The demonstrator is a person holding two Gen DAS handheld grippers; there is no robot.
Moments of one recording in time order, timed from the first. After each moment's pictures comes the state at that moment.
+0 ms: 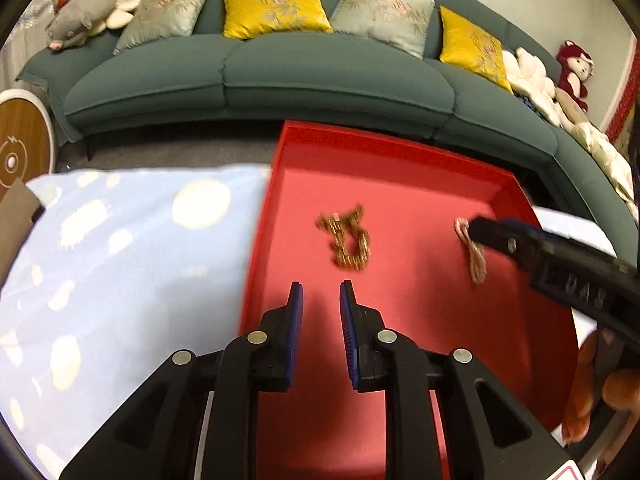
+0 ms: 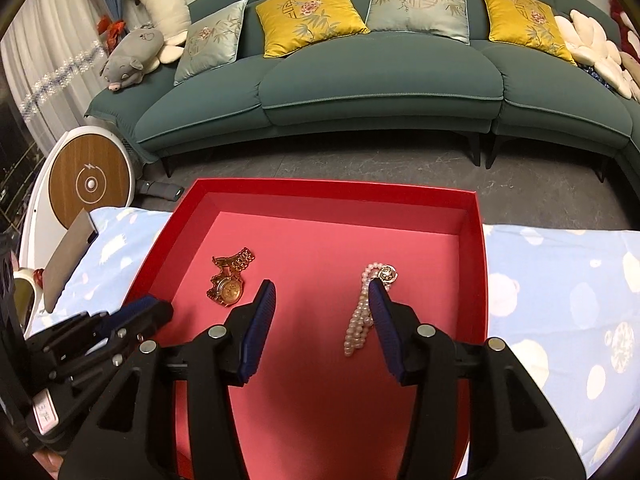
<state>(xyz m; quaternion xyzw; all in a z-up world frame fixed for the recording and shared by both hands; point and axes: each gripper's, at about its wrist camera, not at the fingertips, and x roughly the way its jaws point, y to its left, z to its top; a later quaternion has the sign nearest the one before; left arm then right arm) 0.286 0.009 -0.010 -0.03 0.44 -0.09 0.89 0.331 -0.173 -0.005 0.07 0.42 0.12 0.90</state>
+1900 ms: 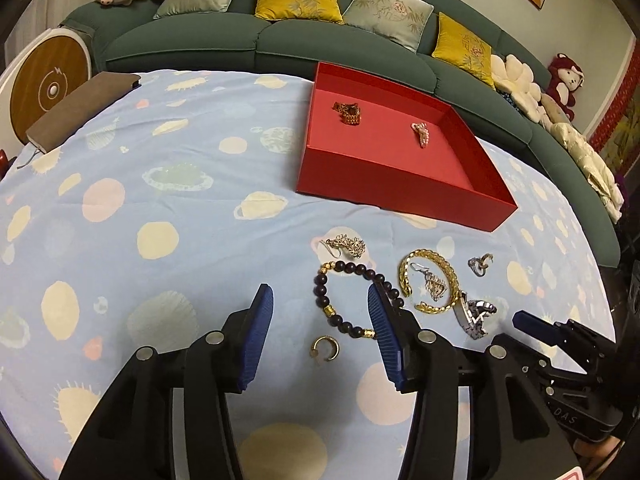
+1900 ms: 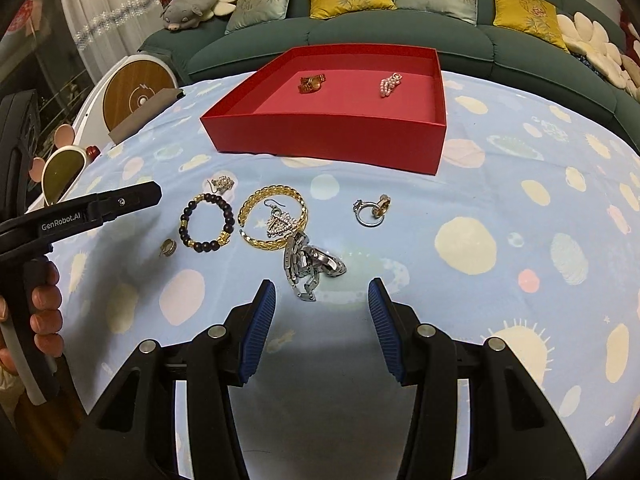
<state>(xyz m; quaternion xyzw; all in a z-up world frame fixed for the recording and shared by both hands) 0.049 0.049 -0.011 -0.08 0.46 -0.09 0.88 0.044 -0.185 -0.038 0.02 0.45 0.16 0.88</state>
